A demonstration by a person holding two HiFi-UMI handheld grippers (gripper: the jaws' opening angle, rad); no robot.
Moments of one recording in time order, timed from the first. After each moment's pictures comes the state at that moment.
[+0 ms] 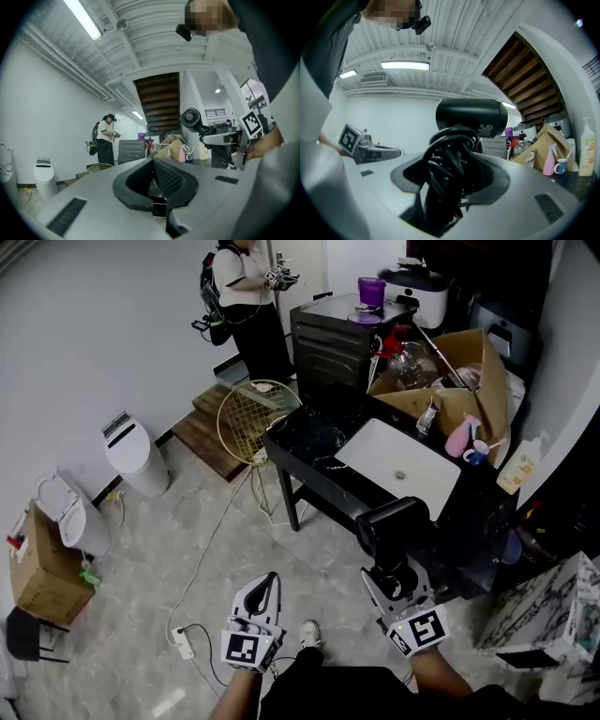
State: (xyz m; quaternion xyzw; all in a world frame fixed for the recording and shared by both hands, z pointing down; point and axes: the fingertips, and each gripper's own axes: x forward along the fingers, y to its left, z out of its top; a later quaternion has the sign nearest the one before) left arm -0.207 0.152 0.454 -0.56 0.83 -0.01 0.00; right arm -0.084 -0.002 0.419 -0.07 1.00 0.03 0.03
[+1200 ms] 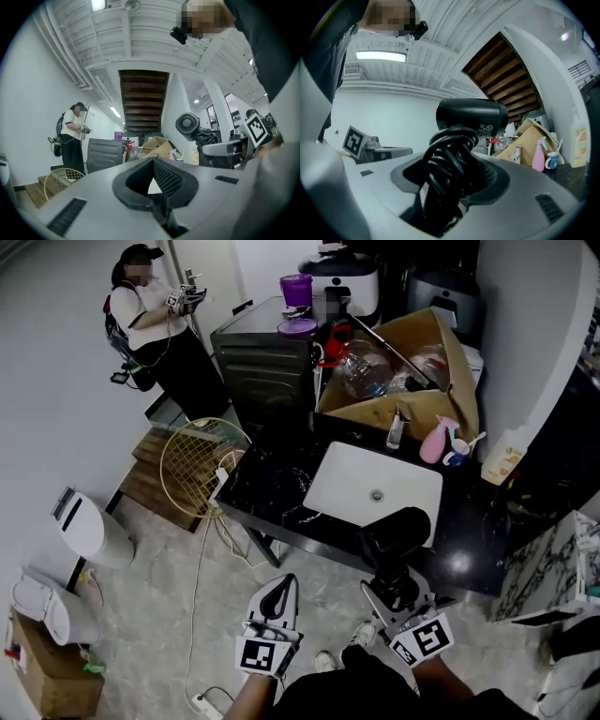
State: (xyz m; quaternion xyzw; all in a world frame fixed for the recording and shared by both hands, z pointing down) left arm -0.317 -0.042 0.441 -0.69 0.72 0.01 0.00; right arm -0.179 -0.121 0.430 -0.20 0.98 -0.01 0.02
